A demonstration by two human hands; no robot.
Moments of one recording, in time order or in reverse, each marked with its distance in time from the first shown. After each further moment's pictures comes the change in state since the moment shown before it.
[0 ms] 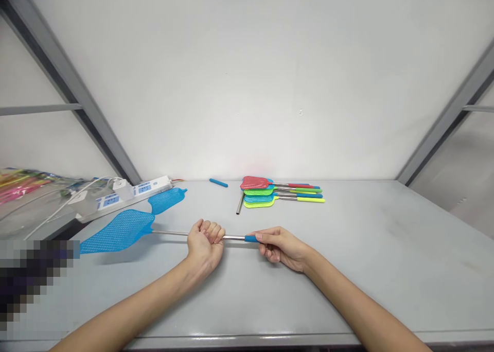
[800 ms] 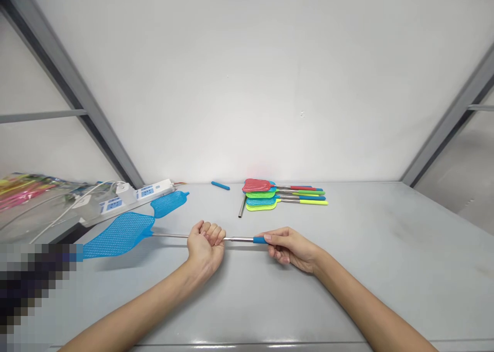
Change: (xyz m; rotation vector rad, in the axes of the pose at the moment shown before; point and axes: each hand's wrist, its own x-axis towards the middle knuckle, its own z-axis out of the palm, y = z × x) left_hand 0.001 0.004 0.001 -0.007 -0.019 0.020; right_hand -0.006 -0.007 -0.011 -0.015 0.044 0.012
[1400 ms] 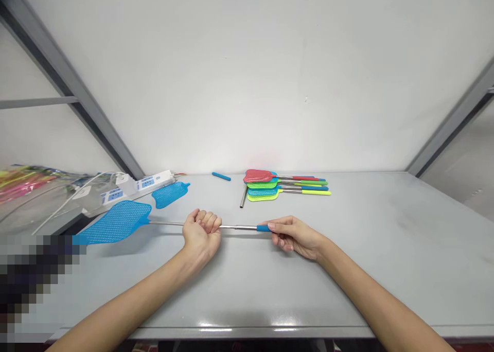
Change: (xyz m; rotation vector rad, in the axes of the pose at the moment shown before) left_hand 0.004 0.011 -0.001 0.038 -0.006 0.040; right_hand -0.005 -0.005 0.003 -0.013 0.024 0.012
